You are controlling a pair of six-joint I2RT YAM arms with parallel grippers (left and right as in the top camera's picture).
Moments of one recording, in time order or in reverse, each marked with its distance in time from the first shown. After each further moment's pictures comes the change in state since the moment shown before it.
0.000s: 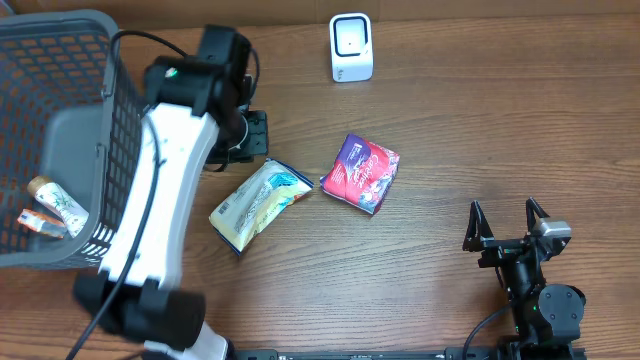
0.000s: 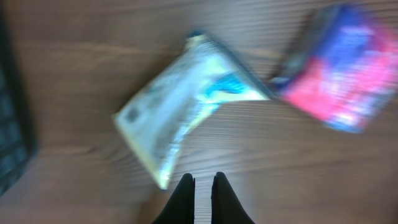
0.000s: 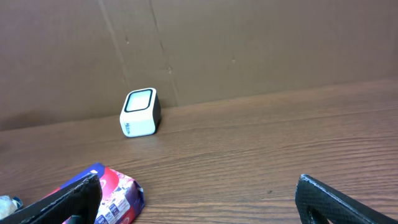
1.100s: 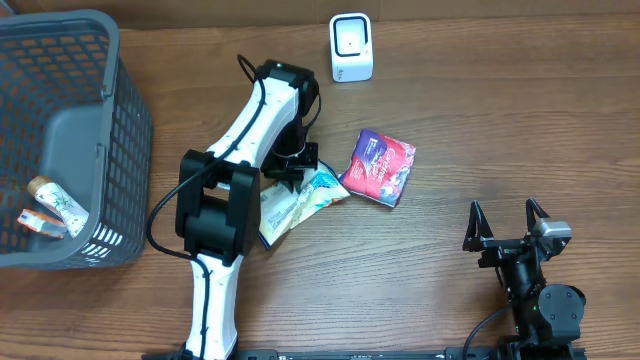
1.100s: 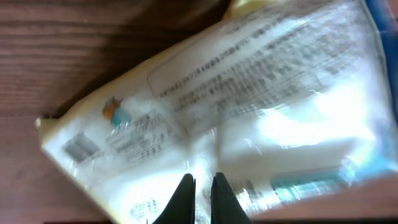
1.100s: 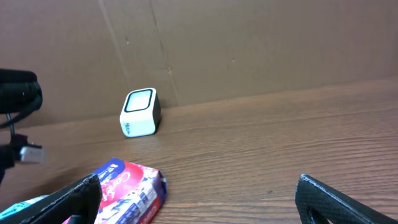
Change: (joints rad) left arm -0.111 0.521 0.099 -0.054 0.162 -0.011; right arm 0.000 0.000 0.000 0.001 0.000 0.000
